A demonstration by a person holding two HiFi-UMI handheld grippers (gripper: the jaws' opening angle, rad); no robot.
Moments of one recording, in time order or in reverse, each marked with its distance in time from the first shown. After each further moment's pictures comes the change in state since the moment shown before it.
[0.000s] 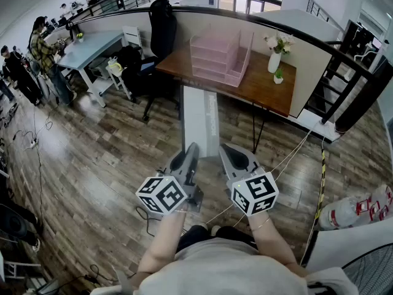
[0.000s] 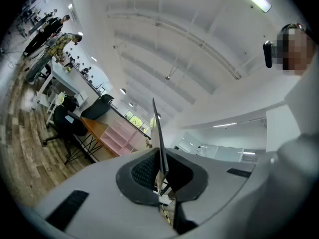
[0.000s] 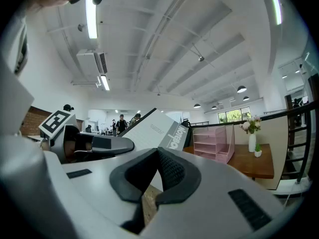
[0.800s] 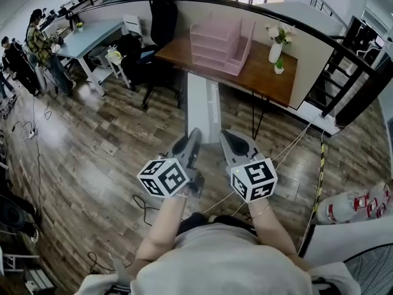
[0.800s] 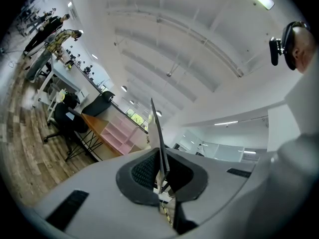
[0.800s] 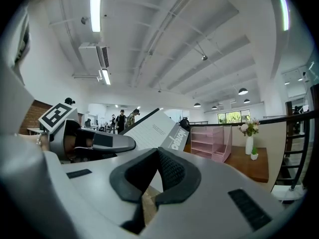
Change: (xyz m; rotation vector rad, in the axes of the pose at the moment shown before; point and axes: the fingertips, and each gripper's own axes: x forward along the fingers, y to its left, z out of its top) left arm 0.018 0.000 -0.015 -0.006 0.033 0.013; right arm 0.000 -0.016 -0.008 -0.051 0.038 -0.013
